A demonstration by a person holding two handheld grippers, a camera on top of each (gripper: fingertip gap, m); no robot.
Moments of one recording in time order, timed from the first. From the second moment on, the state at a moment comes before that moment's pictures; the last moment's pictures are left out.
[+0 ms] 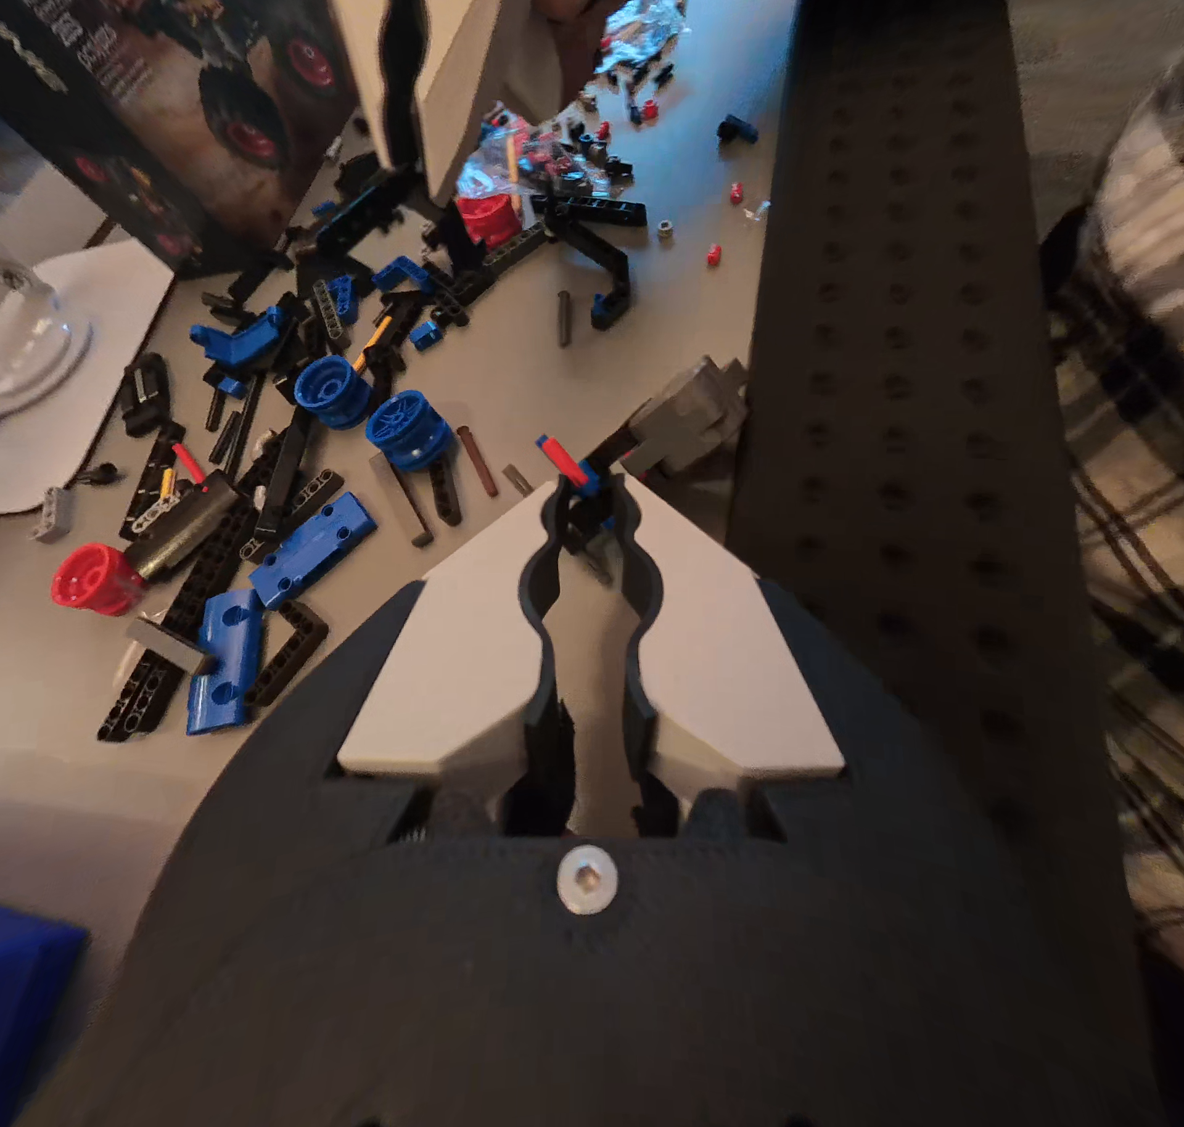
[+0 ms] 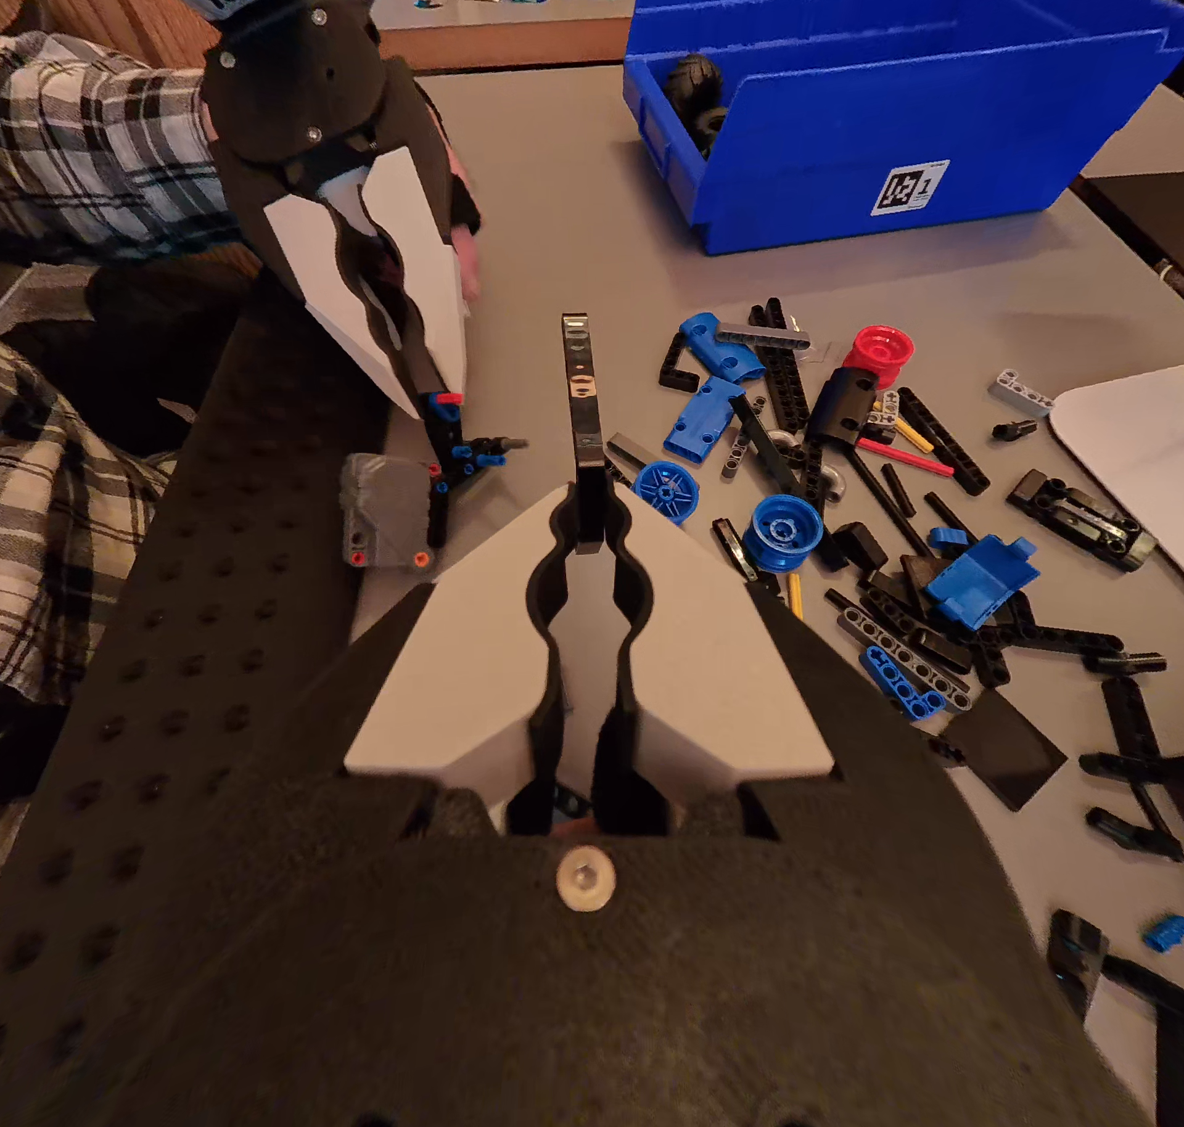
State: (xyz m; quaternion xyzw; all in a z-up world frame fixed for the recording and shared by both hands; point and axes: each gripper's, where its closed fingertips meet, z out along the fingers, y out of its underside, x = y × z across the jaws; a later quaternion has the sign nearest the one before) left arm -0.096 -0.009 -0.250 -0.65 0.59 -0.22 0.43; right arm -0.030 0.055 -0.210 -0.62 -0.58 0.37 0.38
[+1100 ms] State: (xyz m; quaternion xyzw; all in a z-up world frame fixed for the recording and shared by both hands) left arm -0.106 -0.015 -0.213 -0.65 0.50 -0.32 0.48; right arm -0.075 0.003 -0.210 -0.38 -0.72 -0.06 0.58
